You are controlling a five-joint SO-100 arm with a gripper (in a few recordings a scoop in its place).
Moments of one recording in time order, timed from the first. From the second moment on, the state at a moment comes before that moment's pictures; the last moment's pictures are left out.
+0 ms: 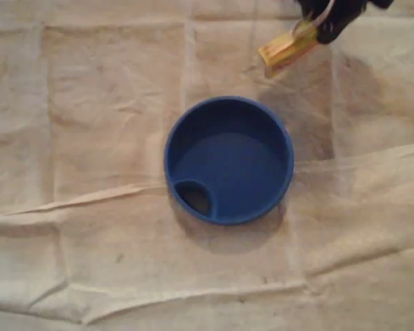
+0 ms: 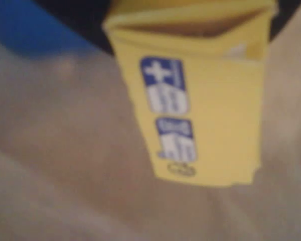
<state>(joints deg) -3.3 111.5 115.5 74.8 -24.5</state>
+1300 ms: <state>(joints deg) 12.9 70.0 58.4 73.5 -25.0</state>
